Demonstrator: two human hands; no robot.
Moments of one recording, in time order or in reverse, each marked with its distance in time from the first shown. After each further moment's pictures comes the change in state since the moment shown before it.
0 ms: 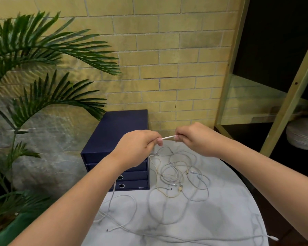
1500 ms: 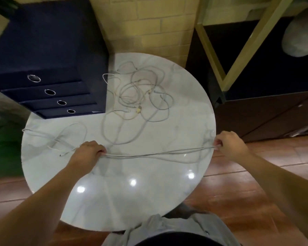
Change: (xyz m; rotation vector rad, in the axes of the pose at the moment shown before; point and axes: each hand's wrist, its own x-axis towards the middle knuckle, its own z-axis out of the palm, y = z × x) left_hand -0.159 -0.025 0.238 -0.018 -0.558 -0.485; right_hand -0.267 0.254 0.209 0.078 -0.403 0.627
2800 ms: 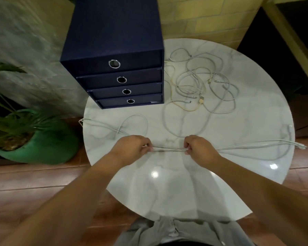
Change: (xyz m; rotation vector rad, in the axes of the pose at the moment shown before) left_hand -0.011 -0.084 -0.040 0.029 -0.147 0.229; right_hand 0.026 -0.305 0.108 0.174 -0.048 -0.236
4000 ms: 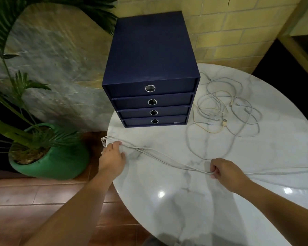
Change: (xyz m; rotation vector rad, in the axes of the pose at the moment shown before) left_hand -0.028 -0.143 -0.001 -0.121 0.284 -0.634; right_hand 0.009 -0.015 -0.003 0.000 -0.036 0.097
